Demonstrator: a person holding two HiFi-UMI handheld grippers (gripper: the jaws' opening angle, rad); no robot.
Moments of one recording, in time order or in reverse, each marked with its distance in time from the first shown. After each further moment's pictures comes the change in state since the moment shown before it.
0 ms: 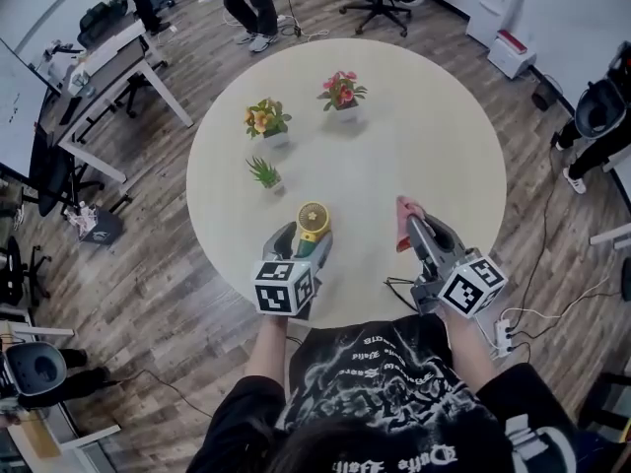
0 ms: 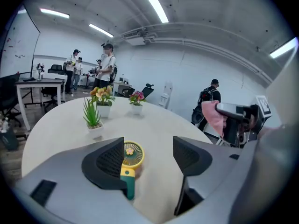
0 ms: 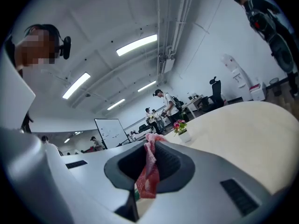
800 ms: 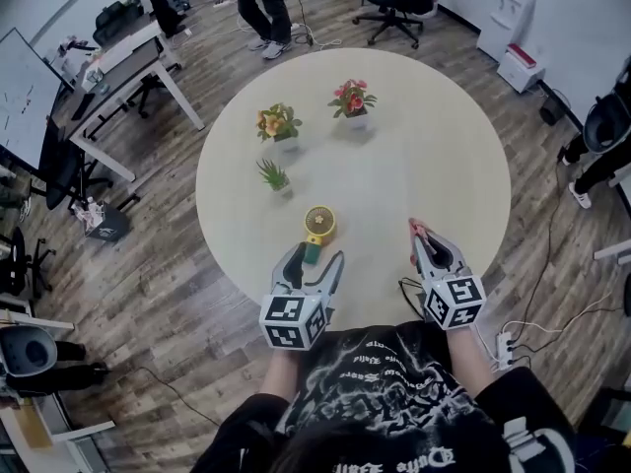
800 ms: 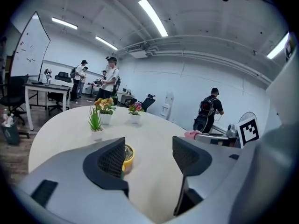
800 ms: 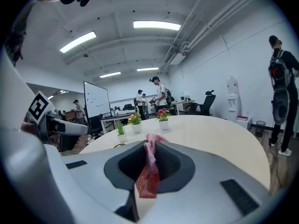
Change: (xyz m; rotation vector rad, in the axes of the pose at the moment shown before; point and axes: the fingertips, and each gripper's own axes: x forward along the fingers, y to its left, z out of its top) left arm -0.046 -0.037 0.001 -0.020 -0.145 0.038; right arm -0.020 -0.043 -0.053 -0.371 0.202 -0.268
